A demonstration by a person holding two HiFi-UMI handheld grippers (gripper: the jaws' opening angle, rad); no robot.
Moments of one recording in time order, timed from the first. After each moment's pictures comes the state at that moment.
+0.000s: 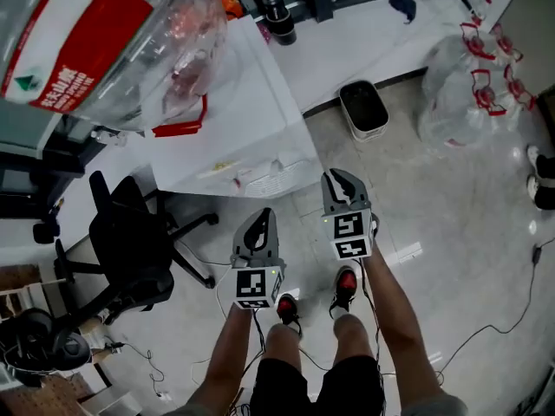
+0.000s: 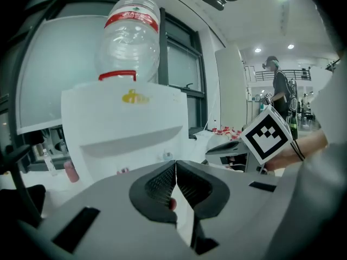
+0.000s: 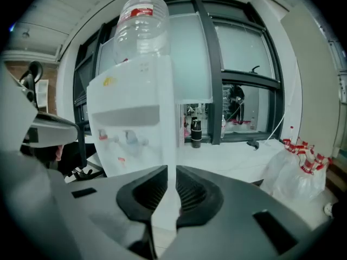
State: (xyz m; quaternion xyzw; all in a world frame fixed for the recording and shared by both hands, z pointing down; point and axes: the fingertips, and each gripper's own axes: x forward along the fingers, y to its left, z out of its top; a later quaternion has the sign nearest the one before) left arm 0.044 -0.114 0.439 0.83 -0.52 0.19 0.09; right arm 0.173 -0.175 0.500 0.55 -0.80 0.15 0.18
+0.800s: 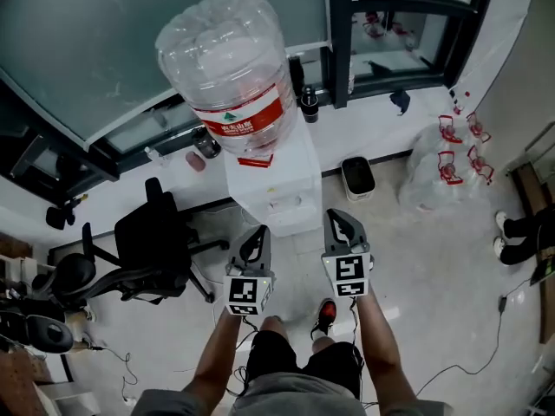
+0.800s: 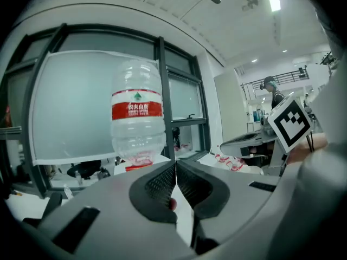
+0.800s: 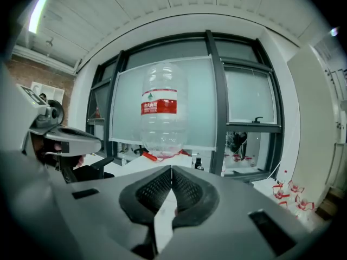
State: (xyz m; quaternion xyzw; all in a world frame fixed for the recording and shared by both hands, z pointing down) left arm 0.014 -0.053 0.178 0.83 -0.54 0.12 0.02; right arm 0.158 -0.086 0.196 0.54 -0.83 0.05 0.11
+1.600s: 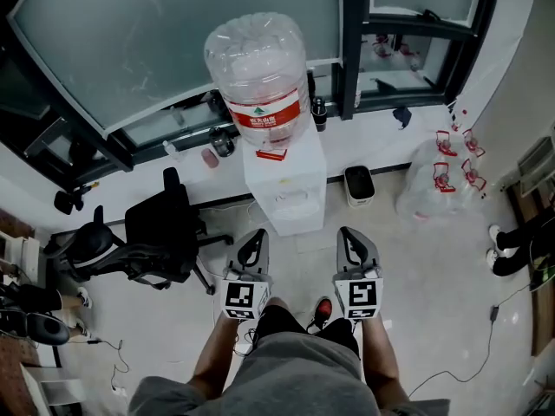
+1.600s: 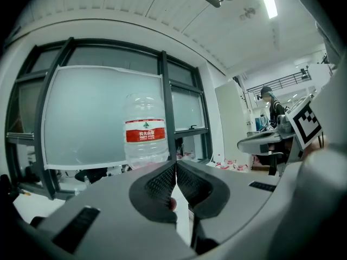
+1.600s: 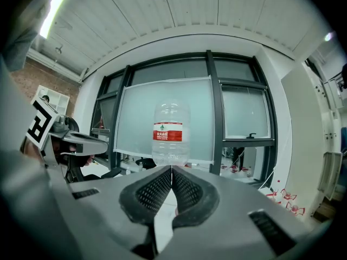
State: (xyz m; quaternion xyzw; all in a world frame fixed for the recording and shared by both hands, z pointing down) left arm -0.006 0.036 0.098 0.82 -0.56 0.09 0.00; right arm 0.171 0.029 0.108 0.55 -0.83 0.01 0.07
